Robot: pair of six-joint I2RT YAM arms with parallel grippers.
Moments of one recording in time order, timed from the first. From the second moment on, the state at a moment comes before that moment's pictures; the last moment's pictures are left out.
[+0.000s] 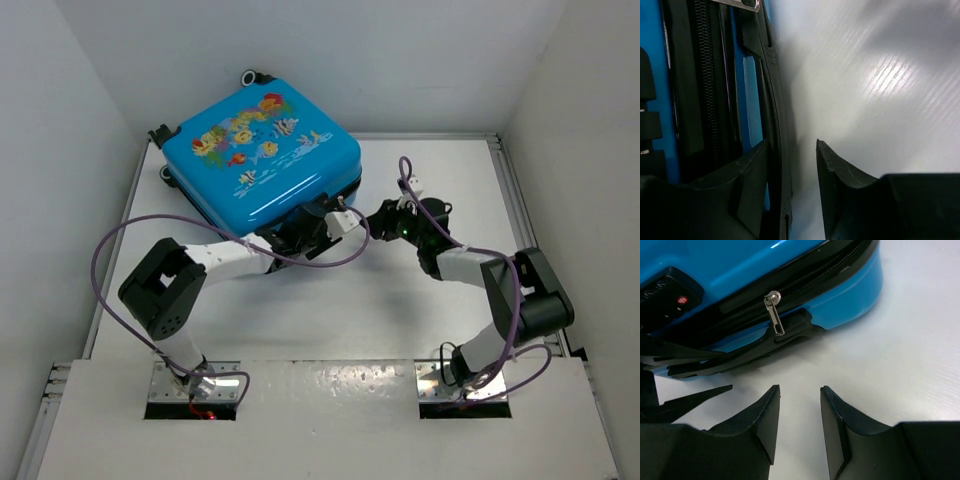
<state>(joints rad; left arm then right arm) -0.75 1.68 1.00 0.01 -0.16 0.42 0.28 1.56 0.56 0.69 -0.38 0.35</state>
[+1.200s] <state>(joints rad) -0.68 1.65 0.97 0.06 -0.06 0.28 0.40 1.88 0.79 0.89 -0.21 0.24</state>
